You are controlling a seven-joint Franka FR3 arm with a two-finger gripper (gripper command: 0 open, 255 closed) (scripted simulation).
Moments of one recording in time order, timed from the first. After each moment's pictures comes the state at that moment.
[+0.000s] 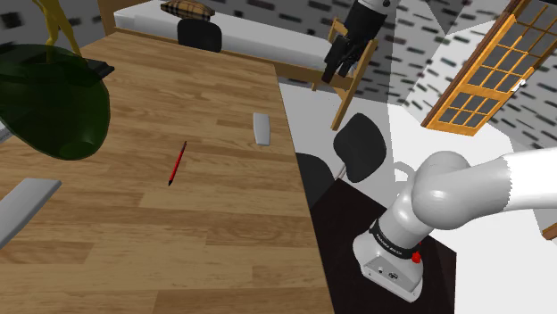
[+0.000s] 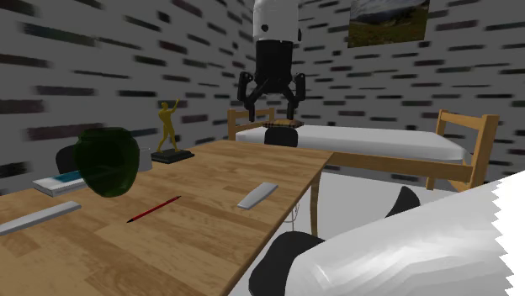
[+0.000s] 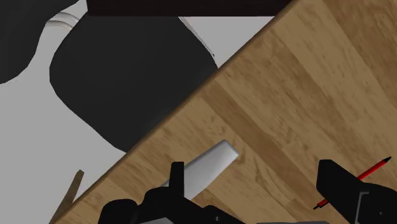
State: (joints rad) arm -0.01 -0.77 0.04 -2.33 0.00 1.70 0.03
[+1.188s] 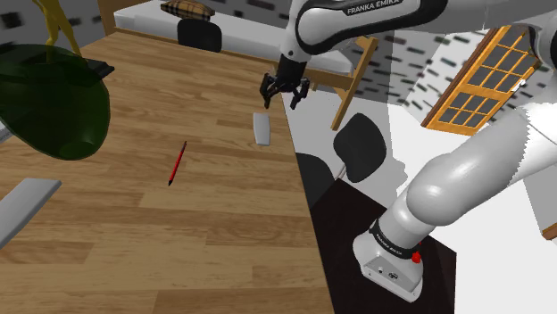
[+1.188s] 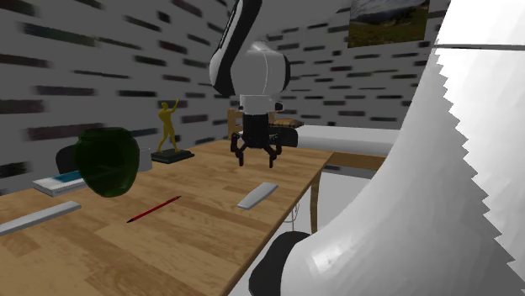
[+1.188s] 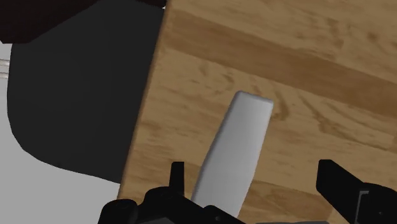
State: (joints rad) arm -0.15 -0.25 0.15 -2.28 0.02 2.09 0.52
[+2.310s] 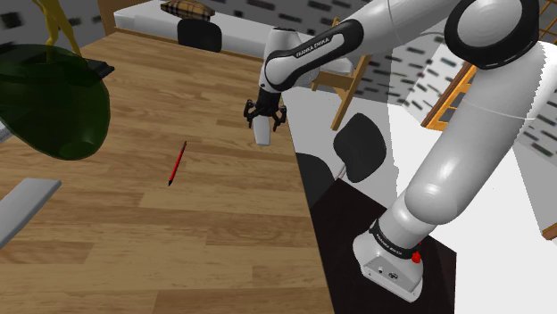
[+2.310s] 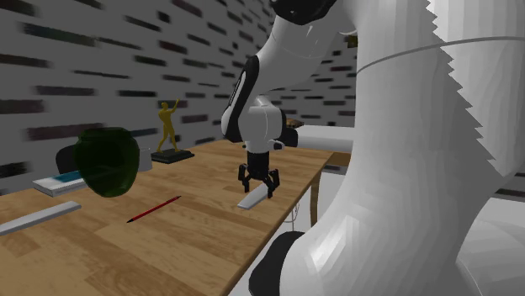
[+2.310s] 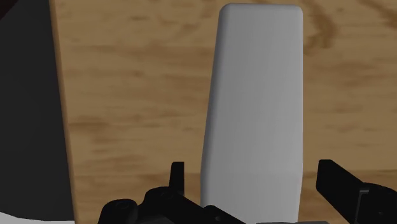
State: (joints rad) arm -0.19 0.14 0.14 -2.17 -0.03 2.32 0.79
